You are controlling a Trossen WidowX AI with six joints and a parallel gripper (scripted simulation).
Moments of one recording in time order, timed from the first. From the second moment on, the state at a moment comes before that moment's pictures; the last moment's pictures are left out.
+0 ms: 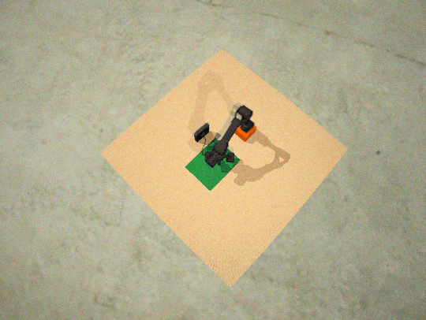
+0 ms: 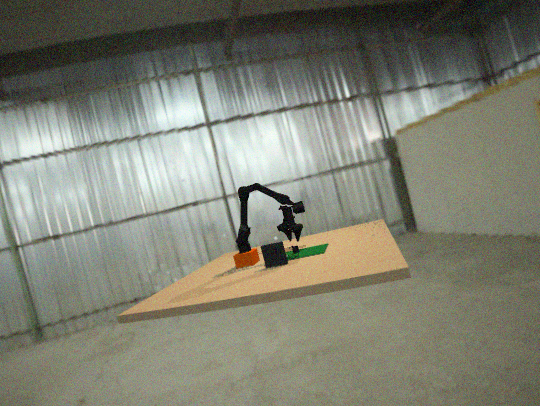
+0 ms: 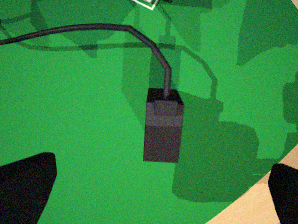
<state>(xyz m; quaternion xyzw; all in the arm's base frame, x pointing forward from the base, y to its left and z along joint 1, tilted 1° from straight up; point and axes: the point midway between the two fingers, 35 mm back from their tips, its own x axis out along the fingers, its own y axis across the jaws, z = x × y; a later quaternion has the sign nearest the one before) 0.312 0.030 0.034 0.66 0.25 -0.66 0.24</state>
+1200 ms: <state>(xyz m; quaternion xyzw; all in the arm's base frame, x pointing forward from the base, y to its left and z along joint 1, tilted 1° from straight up) 0.316 0.031 -0.016 0.67 0.25 -0.65 0.24</state>
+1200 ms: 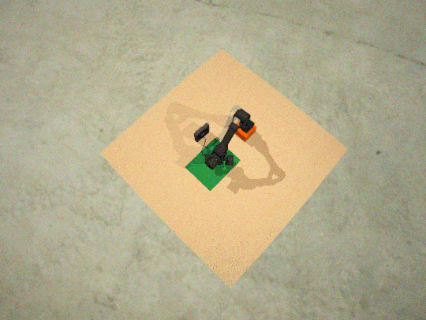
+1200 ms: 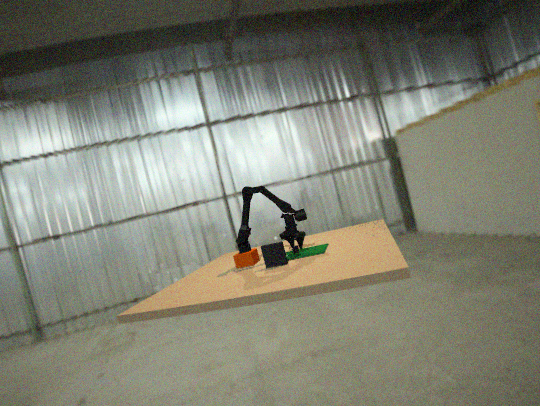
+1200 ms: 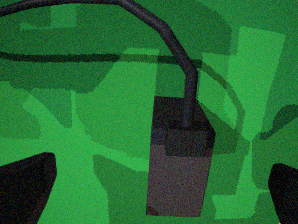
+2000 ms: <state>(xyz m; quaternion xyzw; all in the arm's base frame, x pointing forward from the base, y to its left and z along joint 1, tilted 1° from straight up) 0.313 0.031 -0.023 0.67 0.25 -0.66 0.24</state>
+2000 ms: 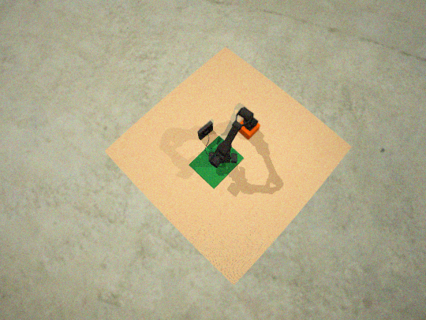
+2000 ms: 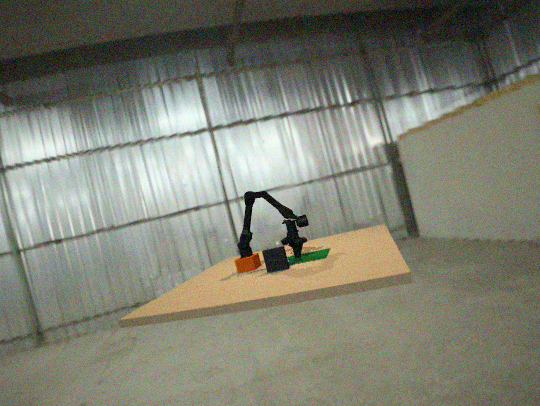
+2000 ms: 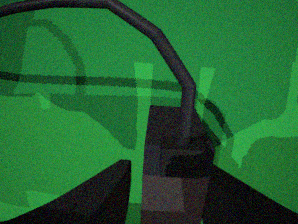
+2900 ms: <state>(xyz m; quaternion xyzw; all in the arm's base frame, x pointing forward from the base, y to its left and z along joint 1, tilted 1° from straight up) 0.311 0.022 0.027 0.64 0.33 -0.62 0.32</state>
